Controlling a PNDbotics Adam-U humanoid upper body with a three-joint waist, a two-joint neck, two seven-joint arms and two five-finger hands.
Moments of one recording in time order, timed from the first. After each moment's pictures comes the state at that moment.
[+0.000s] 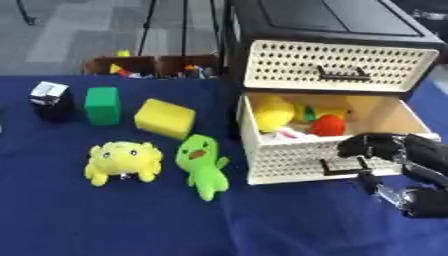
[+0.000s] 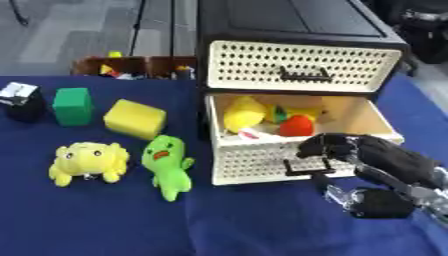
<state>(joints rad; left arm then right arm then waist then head) -0.41 0.28 0.11 -1.98 -0.14 -0.13 0.46 0.21 -1.12 -0.34 -2.00 0.35 -0.35 0.02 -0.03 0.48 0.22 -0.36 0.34</state>
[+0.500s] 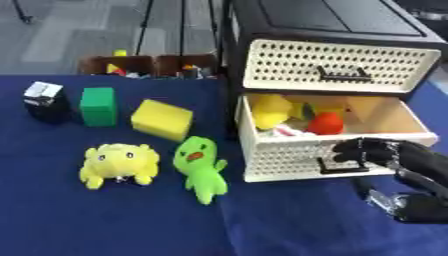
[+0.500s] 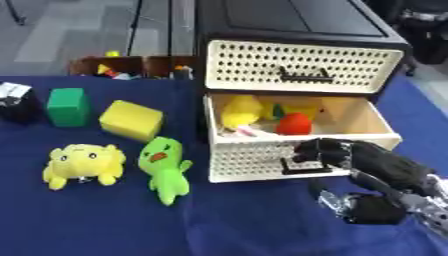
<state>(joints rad) -0.41 0.28 0.11 -1.98 -0.14 -0.13 0.46 0.21 -1.11 -0.33 -2.00 0.39 -0.33 0.01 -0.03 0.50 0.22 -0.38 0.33</state>
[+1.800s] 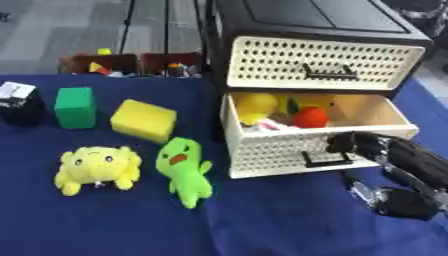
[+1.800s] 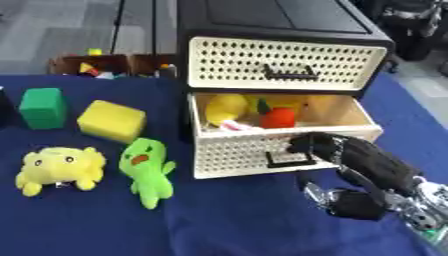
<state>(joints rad) -0.42 0.28 0.11 -1.98 -0.13 -0.14 0.46 0.18 -1.10 -0.32 -2.00 0.48 -0.18 -0.07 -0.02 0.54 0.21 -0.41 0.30</state>
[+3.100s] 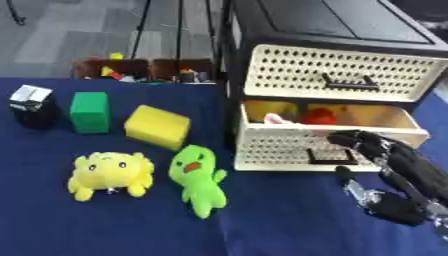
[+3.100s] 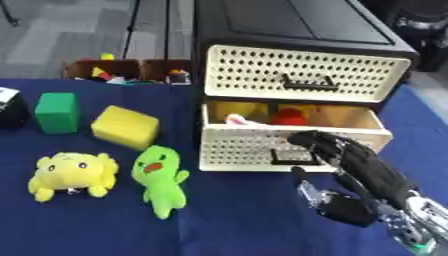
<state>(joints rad) -0.42 0.28 0.10 -1.98 -0.12 -0.14 0.45 0.17 -1.07 -0.31 -2.00 0.49 -0.12 -0.24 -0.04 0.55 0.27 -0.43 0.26</state>
